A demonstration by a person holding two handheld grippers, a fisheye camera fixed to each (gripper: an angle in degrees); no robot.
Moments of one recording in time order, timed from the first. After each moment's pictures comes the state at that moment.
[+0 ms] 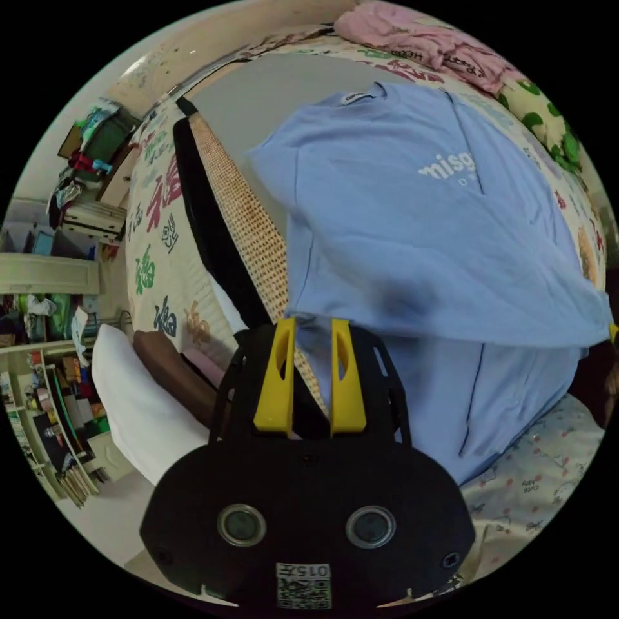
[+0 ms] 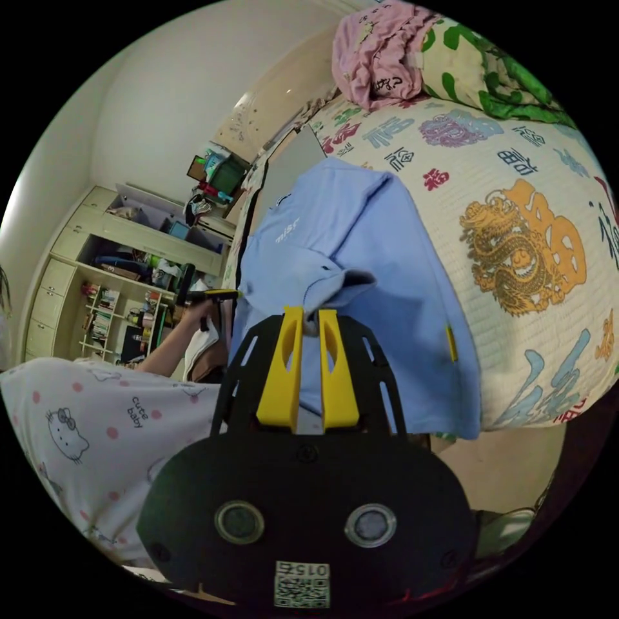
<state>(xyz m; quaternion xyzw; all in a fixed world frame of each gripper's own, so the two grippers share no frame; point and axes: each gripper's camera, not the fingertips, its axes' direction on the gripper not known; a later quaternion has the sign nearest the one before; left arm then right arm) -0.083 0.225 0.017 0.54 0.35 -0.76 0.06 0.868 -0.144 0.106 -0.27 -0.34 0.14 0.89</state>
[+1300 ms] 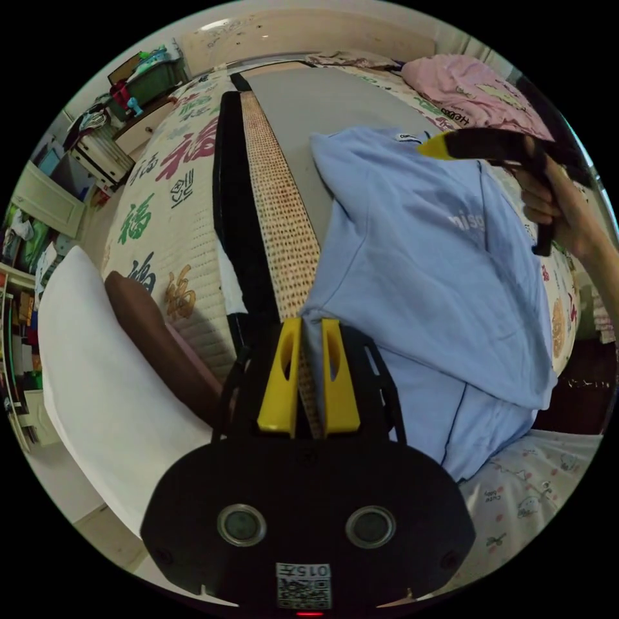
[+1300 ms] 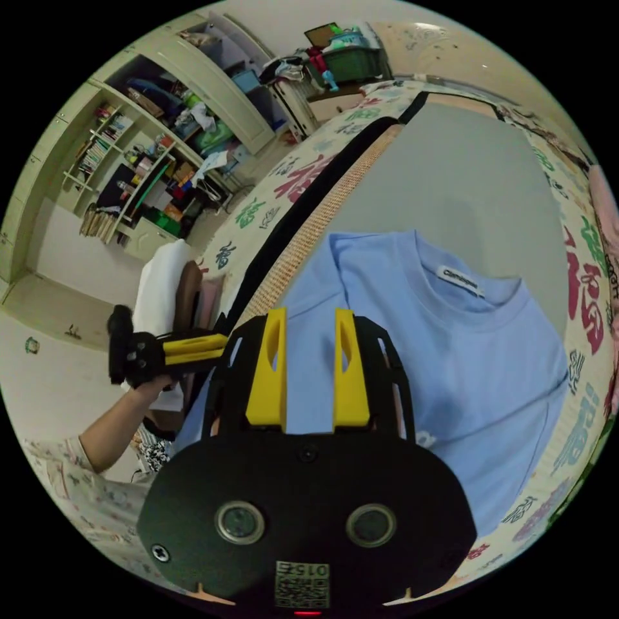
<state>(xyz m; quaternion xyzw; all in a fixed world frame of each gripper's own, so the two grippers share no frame) -0.090 0.143 0.040 0.56 0.36 -0.74 -0.09 0.513 -0.168 0.589 -0.34 -0.36 -0.25 0.83</state>
